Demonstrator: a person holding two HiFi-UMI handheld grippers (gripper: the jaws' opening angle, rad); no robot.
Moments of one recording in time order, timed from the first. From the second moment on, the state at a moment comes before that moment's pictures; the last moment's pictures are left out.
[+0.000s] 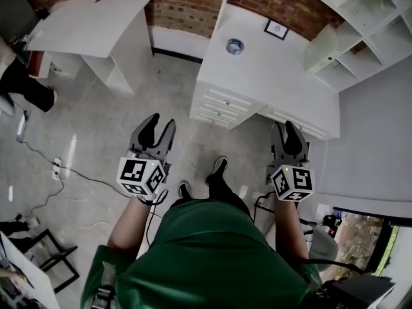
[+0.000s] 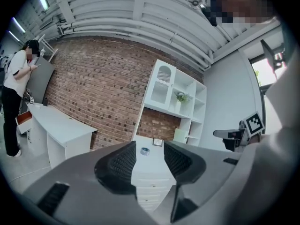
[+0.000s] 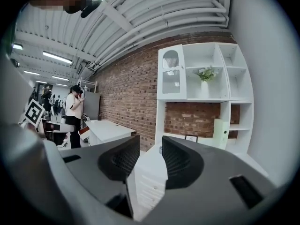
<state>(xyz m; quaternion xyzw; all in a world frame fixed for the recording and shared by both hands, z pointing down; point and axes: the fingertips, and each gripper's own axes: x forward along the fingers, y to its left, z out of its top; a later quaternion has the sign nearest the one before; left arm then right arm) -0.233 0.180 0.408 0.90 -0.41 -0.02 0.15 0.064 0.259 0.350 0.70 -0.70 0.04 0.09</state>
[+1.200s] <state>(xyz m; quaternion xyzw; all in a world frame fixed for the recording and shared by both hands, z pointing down) -0.076 0.016 0.391 0.86 -0.49 0.05 0.12 0.204 0.027 0.392 0.60 -0.79 0.09 0.04</state>
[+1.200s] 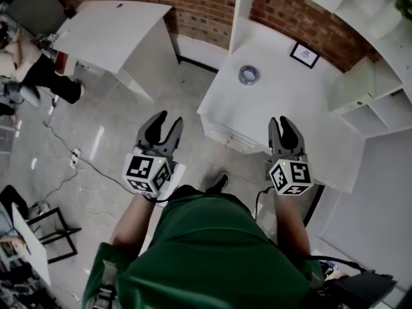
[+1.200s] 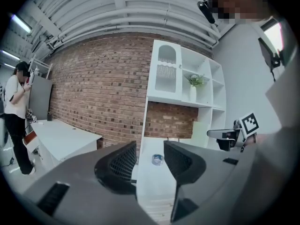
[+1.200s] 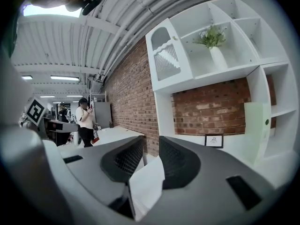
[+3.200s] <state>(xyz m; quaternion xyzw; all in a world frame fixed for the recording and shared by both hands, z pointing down) -0.096 -0.181 0.536 0.82 -0.50 0.11 0.25 0.163 -0.248 0.613 0.44 -0.81 0.13 0.37</state>
